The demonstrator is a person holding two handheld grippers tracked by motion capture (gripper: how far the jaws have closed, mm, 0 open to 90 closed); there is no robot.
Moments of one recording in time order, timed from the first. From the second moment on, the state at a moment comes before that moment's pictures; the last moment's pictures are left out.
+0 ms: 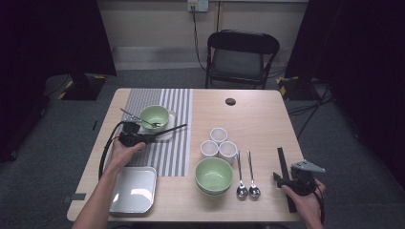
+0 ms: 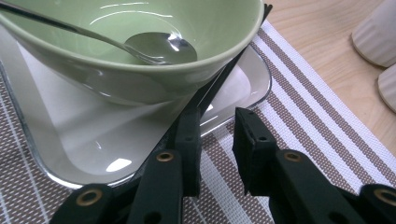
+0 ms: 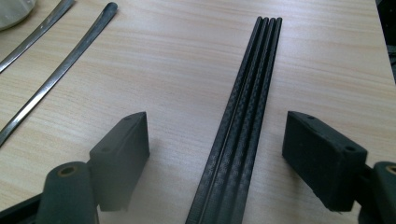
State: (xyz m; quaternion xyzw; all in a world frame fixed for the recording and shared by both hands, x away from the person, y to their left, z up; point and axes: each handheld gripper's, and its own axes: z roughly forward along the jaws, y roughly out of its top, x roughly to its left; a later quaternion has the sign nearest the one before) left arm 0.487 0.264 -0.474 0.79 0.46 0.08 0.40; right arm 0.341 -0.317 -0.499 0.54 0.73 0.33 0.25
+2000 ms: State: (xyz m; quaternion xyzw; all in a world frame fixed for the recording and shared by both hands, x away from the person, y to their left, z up) left arm 0.490 0.289 -0.474 0.80 0.45 0.12 0.39; right arm 0.340 -0.316 -0.499 0.54 0.73 0.33 0.25
